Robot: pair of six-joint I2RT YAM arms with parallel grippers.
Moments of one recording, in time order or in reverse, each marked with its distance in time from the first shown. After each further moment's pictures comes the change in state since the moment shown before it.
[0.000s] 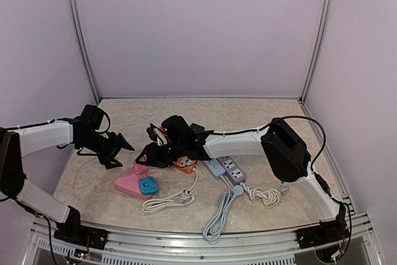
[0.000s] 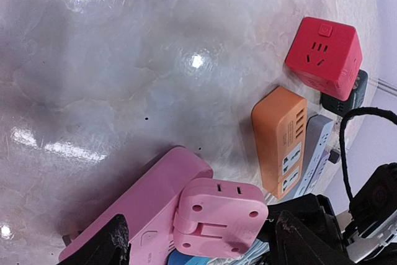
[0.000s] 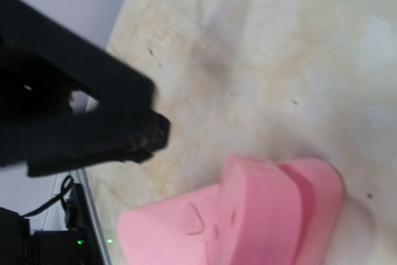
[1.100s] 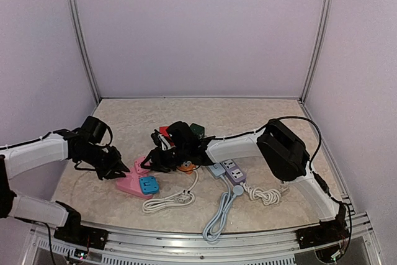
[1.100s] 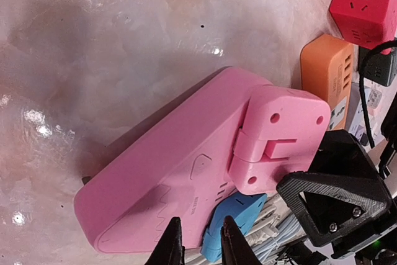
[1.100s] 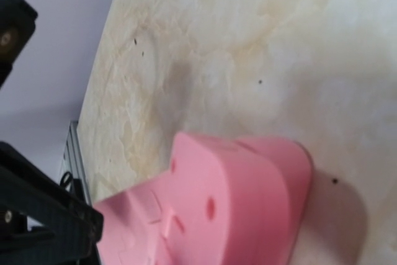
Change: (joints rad) left arm -0.142 -0.187 -0.134 -0.089 -0.099 -0.104; right arm -0.026 0.021 -0.080 0.117 -0.053 0.048
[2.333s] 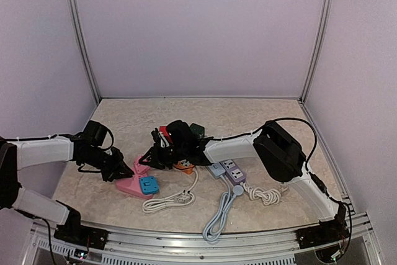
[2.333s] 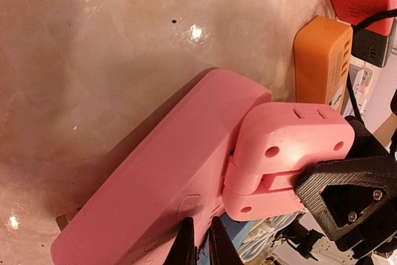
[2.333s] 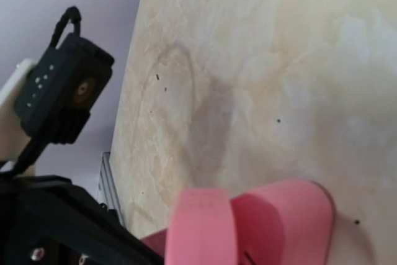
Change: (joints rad) left arm 0.063 0.100 -0.066 0.176 0.161 0.096; right arm -0.004 0.048 0.055 0.079 0.006 0.159
